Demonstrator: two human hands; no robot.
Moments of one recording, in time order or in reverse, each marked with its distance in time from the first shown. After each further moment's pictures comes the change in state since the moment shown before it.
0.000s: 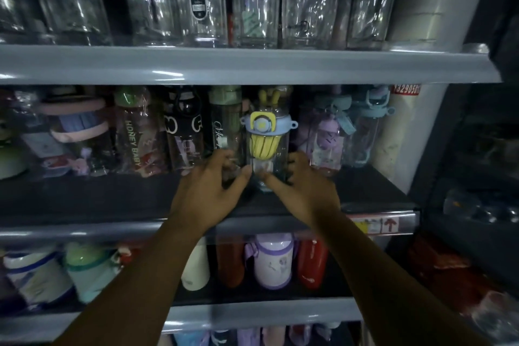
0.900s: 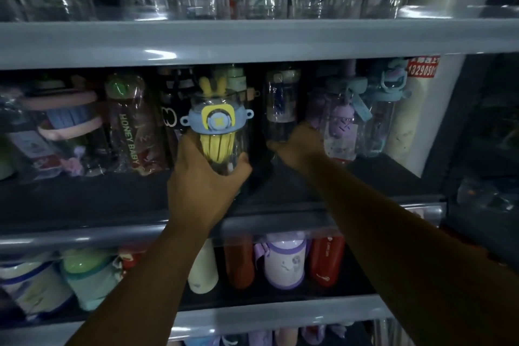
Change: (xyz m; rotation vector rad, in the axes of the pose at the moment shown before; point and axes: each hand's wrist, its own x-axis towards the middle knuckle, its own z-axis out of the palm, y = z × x) left_hand -0.002 0.009 -0.006 -0.189 0.290 -0.250; right_hand 0.099 -0.009 0.025 -0.073 -0.013 0.167
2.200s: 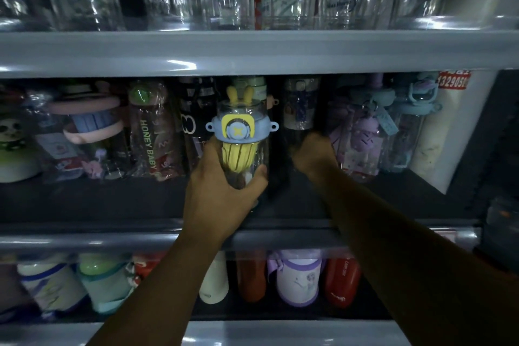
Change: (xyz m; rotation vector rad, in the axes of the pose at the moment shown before) left_hand 0.005 -0.013 0.002 -0.072 -0.052 0.037; right_hand 0.013 -0.007 0.010 0.004 0.056 -0.020
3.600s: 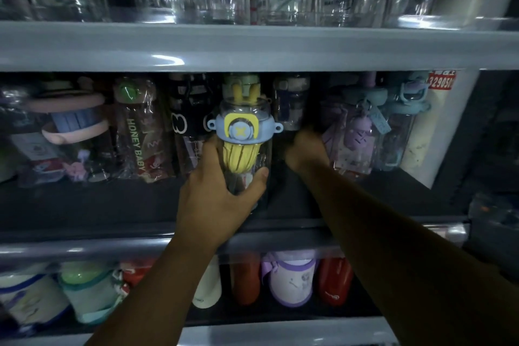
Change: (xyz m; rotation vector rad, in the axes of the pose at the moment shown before) left_hand -0.001 0.001 -0.003 0.025 -0.083 0.089; right_hand 0.022 0.010 0.017 -0.060 -0.028 -0.050
